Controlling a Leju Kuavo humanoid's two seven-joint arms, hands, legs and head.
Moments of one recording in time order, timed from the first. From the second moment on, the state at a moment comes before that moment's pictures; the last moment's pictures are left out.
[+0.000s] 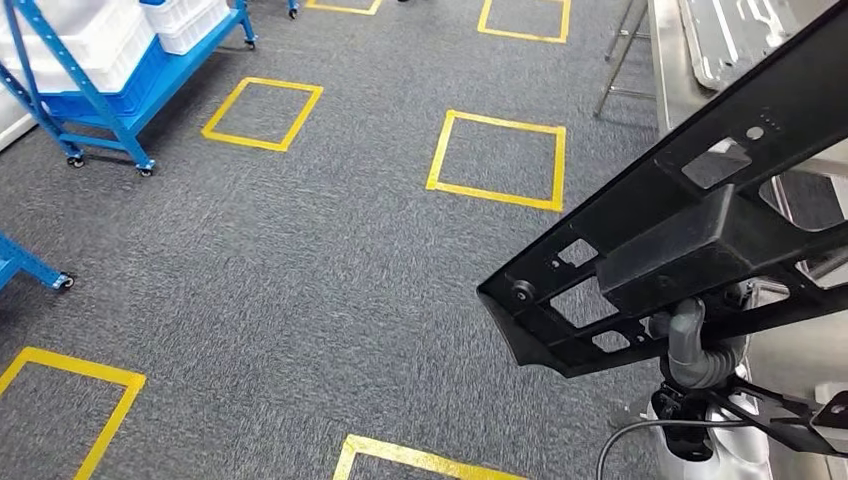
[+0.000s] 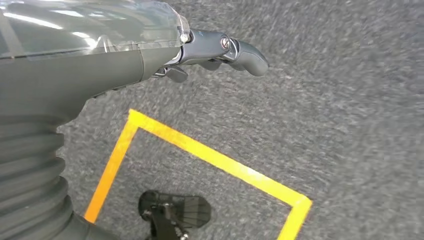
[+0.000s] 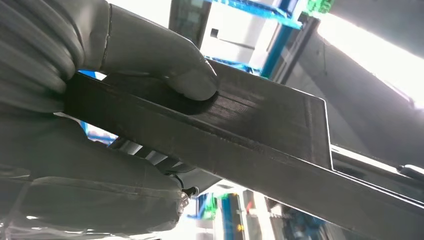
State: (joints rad) left arm -0.07 -0.02 1.31 -0.24 -1.01 0.05 -0.50; right arm -0.04 -0.12 -0.11 -1.96 -0.35 0.41 -0.69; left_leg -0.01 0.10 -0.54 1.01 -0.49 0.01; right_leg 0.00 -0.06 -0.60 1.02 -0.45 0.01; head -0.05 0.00
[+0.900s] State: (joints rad) left arm -0.06 0.04 1.33 -0.24 -1.02 0.09 -0.50; right arm -0.06 -0.08 -0.03 -2.01 -0.35 0.34 -0.70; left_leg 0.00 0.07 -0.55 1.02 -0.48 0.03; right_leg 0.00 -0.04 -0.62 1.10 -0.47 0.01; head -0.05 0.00
